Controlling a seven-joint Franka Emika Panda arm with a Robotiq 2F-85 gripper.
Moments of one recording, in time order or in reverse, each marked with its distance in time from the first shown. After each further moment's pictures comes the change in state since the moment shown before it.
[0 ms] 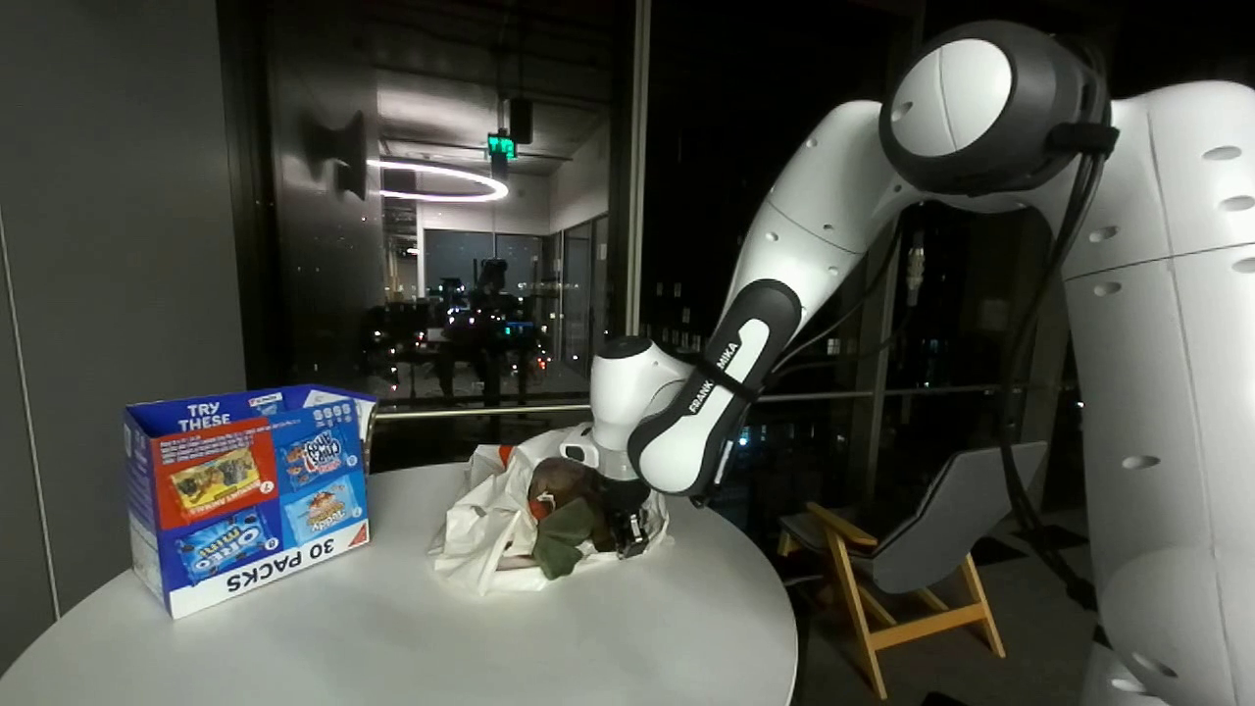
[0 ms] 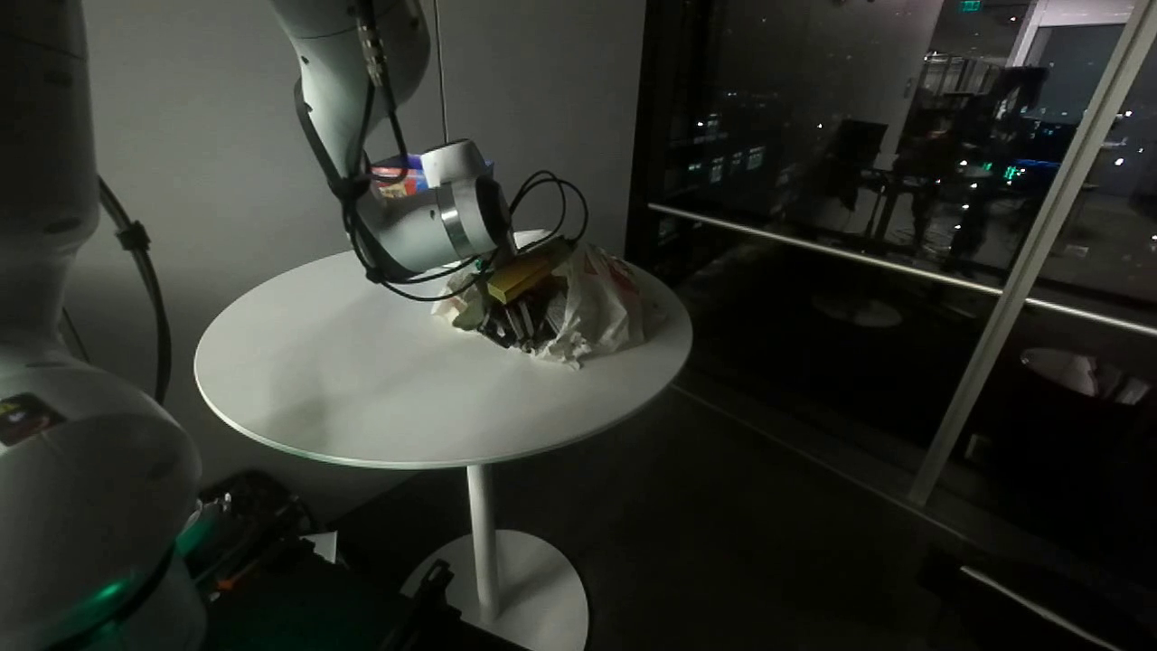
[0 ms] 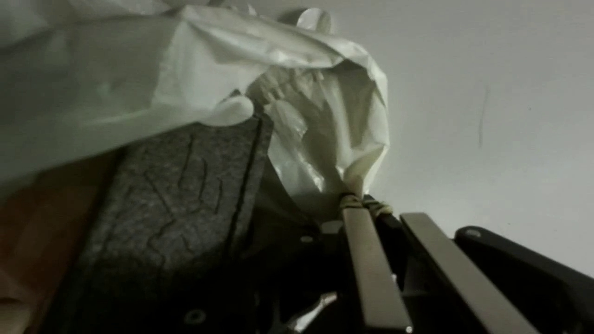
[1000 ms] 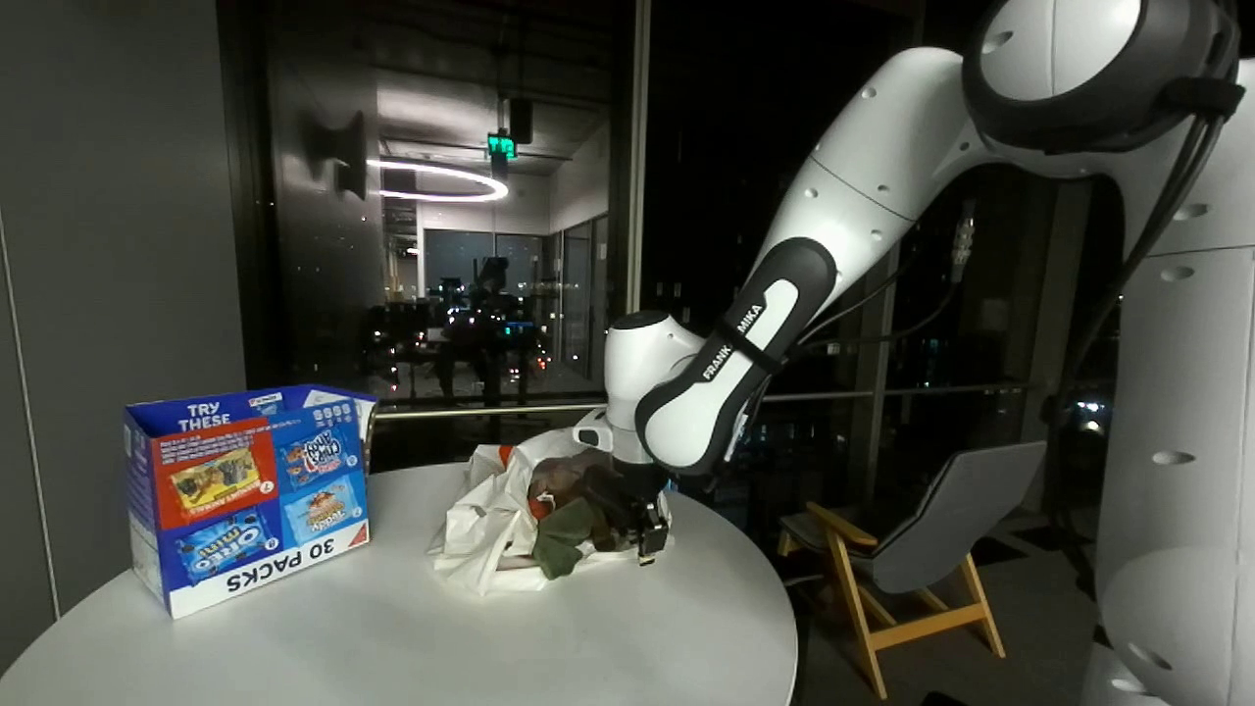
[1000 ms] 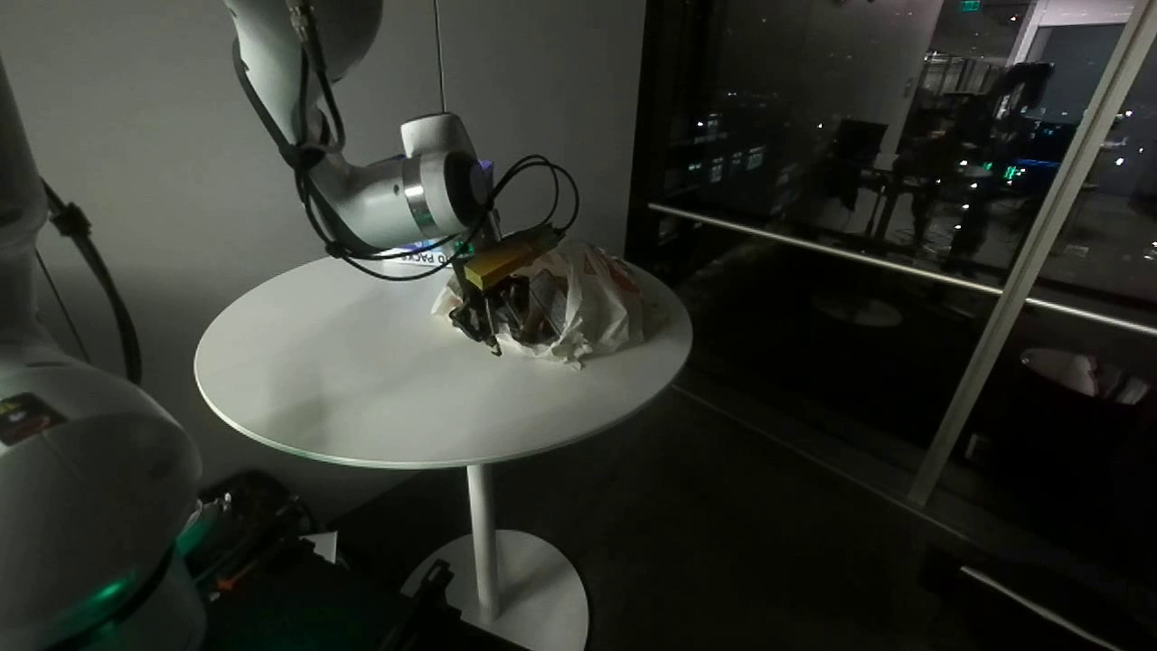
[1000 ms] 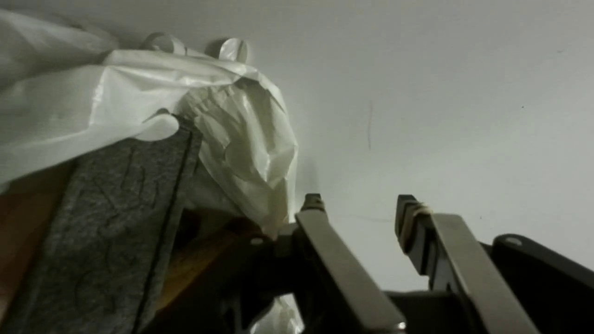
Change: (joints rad) arm 0.003 -0.160 0.029 -0.116 0.146 -0.086 -0.090
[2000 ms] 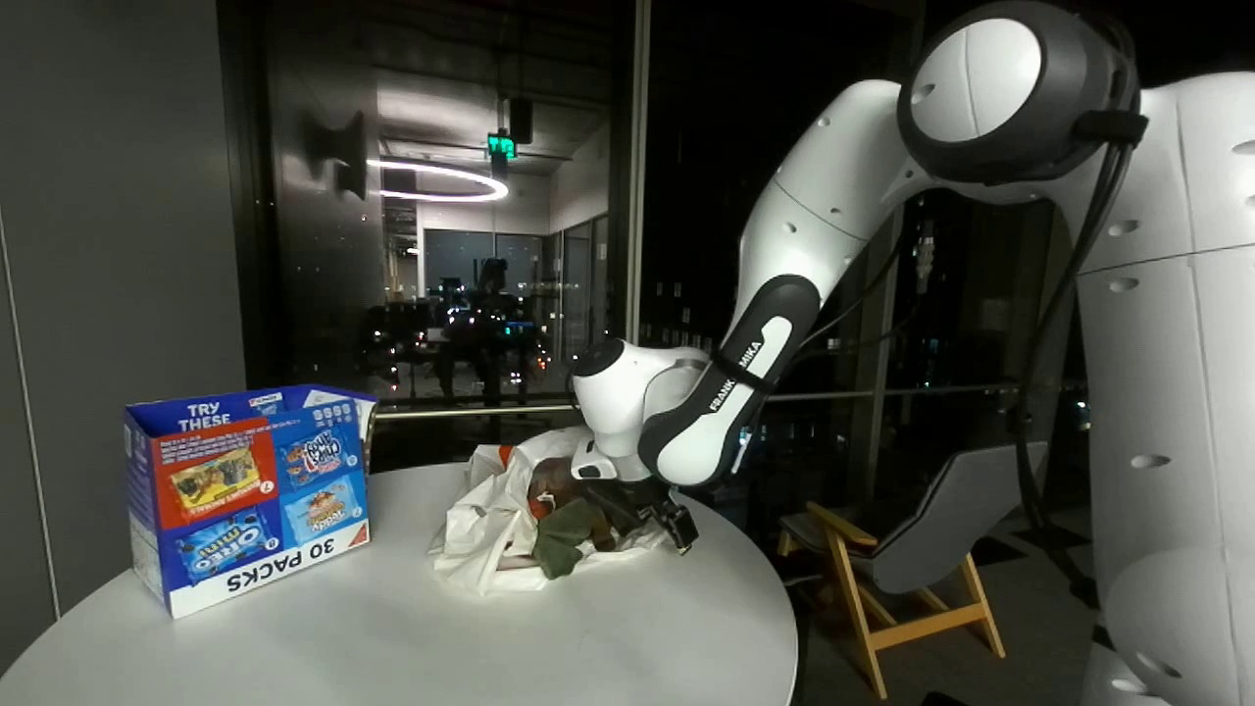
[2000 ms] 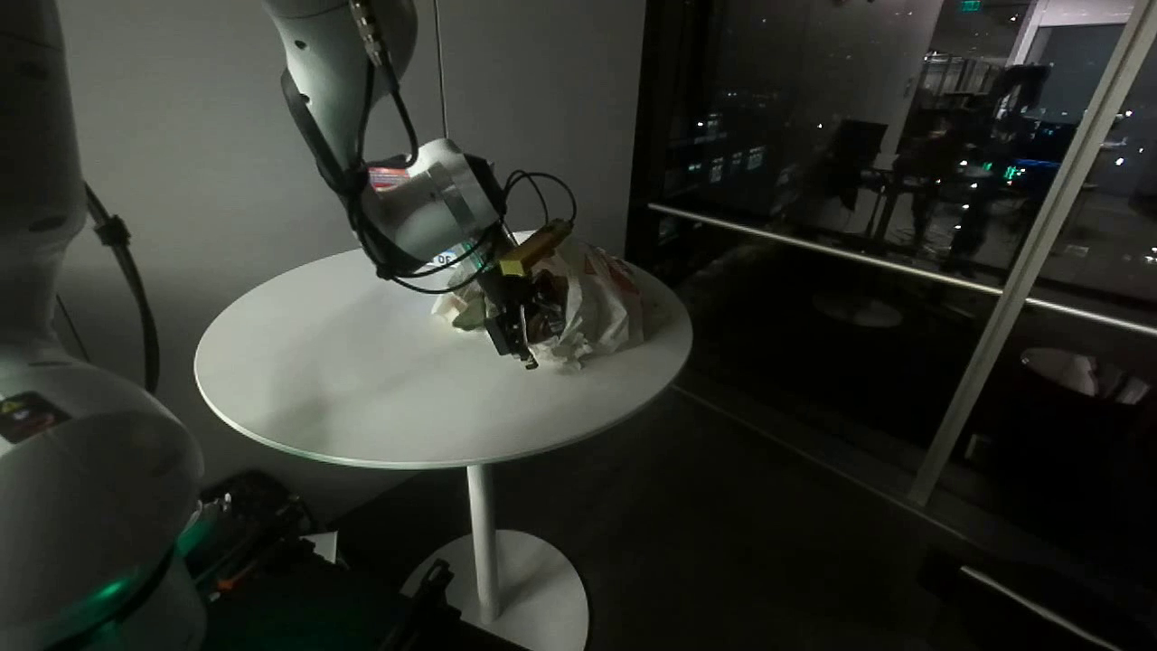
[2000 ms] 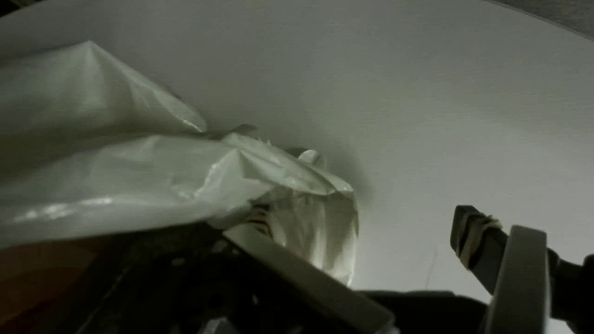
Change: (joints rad) arm 0.012 0.124 -0.023 0.141 -0.410 -0.220 0.015
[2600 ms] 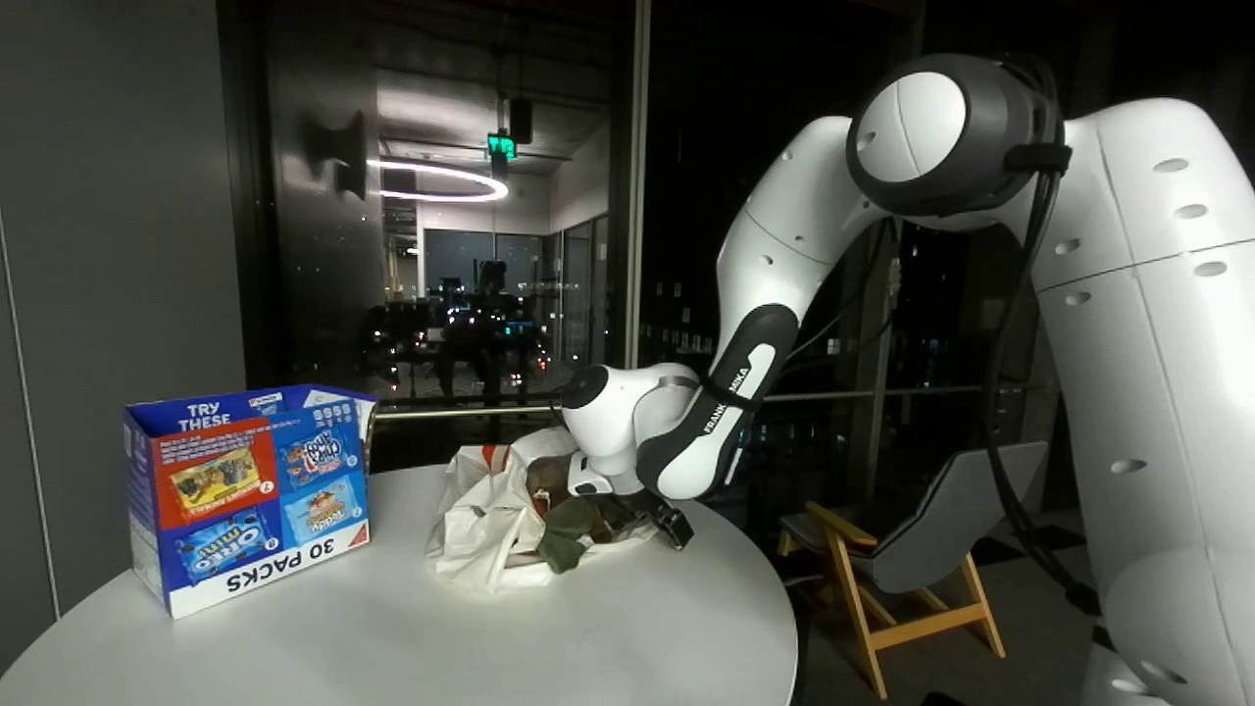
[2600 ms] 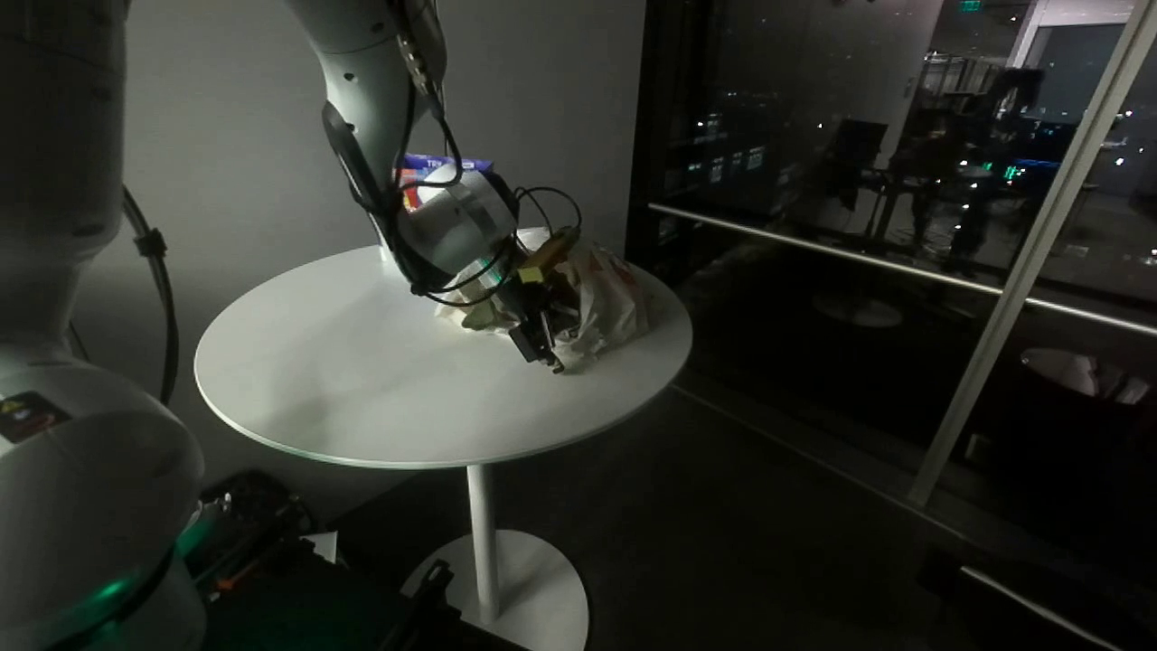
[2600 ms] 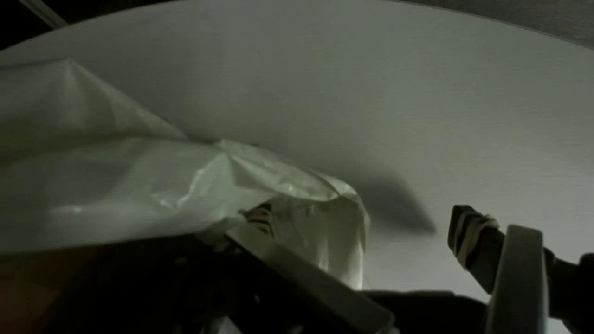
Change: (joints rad) arm 0.000 0.118 -0.014 0.102 -0.172 -0.035 0.062
